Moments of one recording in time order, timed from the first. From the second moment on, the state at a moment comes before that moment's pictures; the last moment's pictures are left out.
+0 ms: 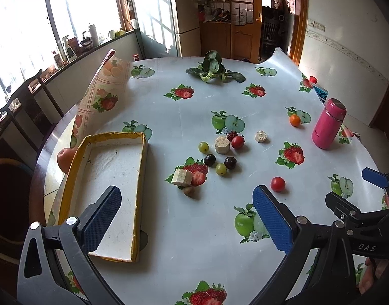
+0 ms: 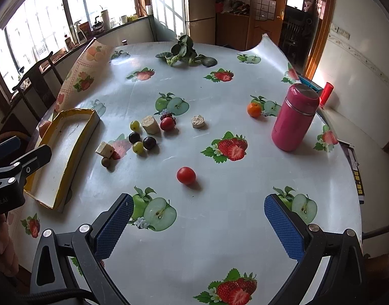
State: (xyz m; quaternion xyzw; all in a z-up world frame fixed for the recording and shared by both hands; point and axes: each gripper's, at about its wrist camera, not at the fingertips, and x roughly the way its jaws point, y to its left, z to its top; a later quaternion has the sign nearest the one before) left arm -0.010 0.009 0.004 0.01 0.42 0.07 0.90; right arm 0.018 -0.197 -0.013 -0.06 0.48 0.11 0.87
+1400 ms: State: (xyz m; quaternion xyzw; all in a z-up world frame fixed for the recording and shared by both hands) left arm -0.007 -0.003 -0.017 0.01 0.45 0.05 0.89; right arm 0.023 -0.206 -0.015 -0.07 0.48 0.07 0.87
